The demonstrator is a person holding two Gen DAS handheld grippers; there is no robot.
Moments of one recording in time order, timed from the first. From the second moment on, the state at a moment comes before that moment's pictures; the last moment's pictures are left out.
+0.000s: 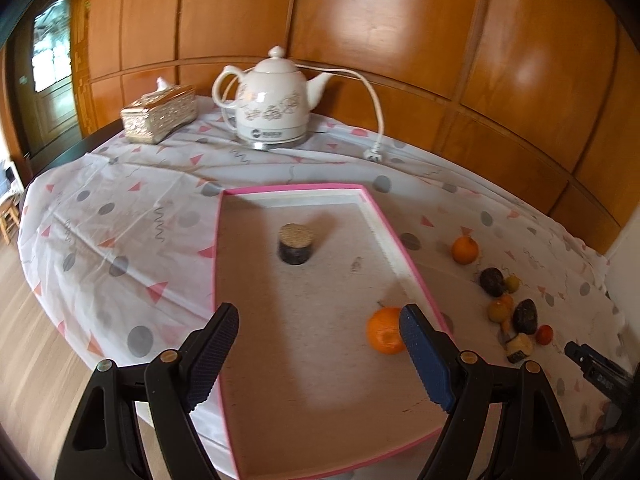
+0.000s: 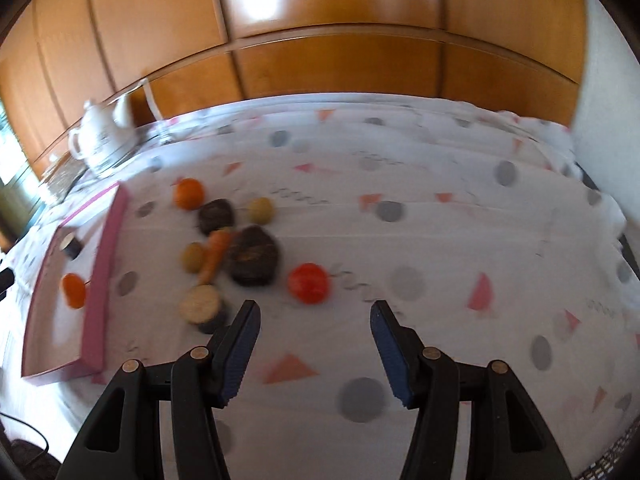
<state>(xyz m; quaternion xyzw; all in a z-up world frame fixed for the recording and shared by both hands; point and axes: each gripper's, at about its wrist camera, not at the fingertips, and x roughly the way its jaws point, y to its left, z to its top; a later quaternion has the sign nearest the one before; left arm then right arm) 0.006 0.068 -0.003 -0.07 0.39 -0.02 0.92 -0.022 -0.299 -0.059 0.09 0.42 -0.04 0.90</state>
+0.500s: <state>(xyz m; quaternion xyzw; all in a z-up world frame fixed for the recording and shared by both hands) 0.013 0.012 0.003 -0.01 0.39 -0.08 0.92 -0.038 -0.366 -0.067 0.13 0.41 -0.14 0.89</state>
